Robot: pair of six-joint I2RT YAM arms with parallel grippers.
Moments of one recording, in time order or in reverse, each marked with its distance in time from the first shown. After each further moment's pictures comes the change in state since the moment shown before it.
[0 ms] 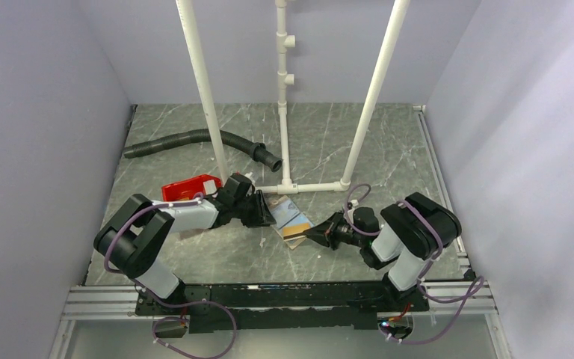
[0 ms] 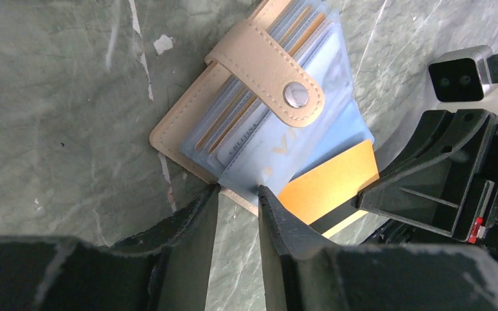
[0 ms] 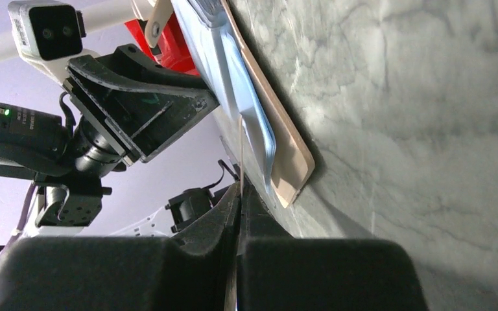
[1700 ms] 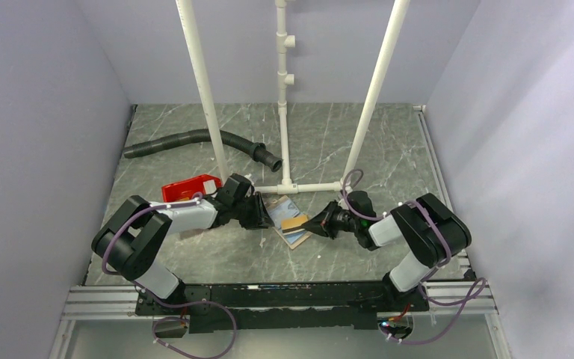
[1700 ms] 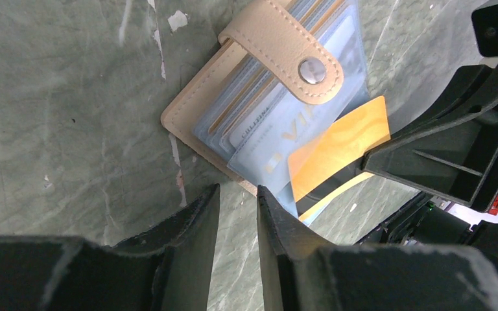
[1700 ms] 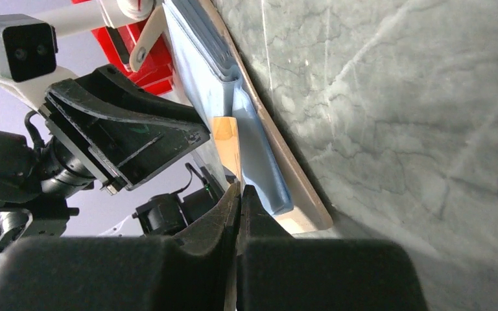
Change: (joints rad) left arm -0.001 -0.017 0.003 -0.060 0.001 -0.003; right arm -0.047 -0.110 0.185 -0.443 -0.046 -0.221
